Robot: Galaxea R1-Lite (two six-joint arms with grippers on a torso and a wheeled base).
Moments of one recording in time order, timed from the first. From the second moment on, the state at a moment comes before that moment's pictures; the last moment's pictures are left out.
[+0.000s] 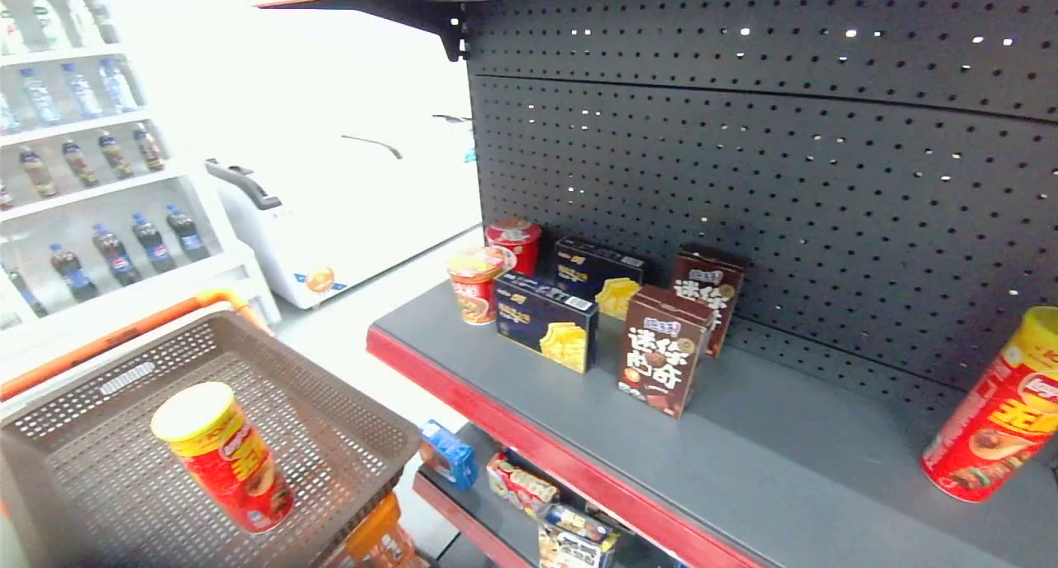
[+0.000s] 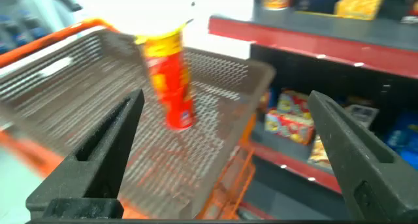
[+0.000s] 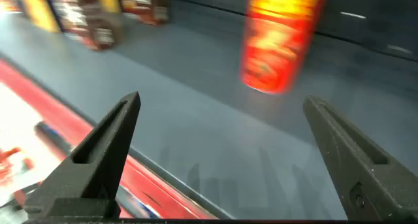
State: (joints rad) left arm 0.00 0.00 0.00 0.00 -0.05 0.04; right arm 0.00 0.00 0.00 0.00 -0.03 -0.01
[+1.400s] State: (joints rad) left arm 0.02 0.91 -0.50 0.00 -0.08 0.09; right arm 0.00 0.00 0.00 0.00 -0.03 -0.01
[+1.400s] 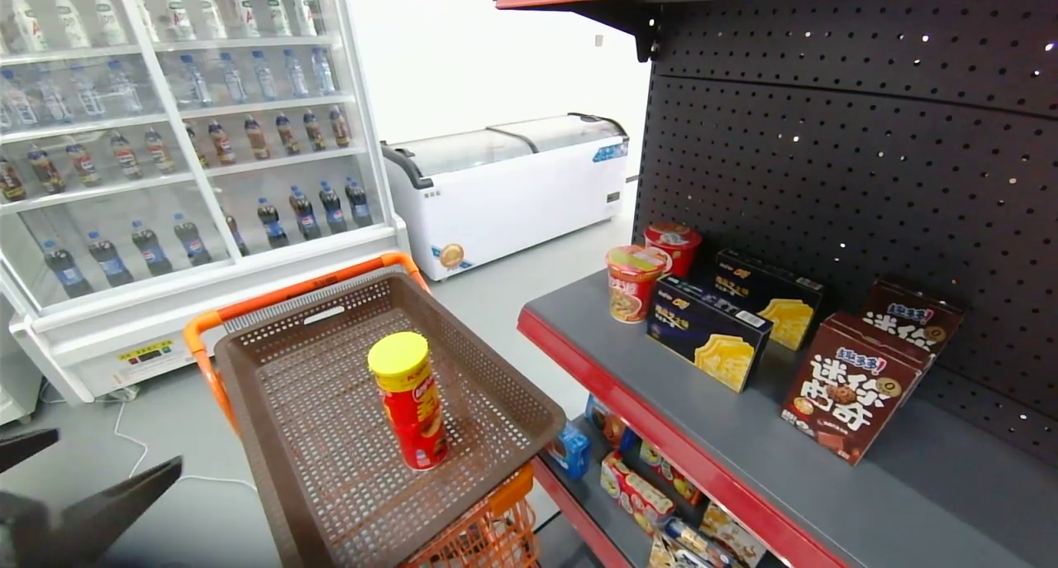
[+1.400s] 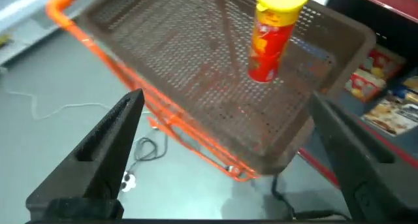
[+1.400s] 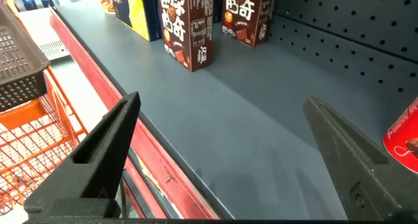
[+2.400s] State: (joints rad) left arm -0.16 1.83 -0.45 -0.82 -0.34 0.09; right arm 0.00 0.00 0.00 0.00 -0.03 -0.01
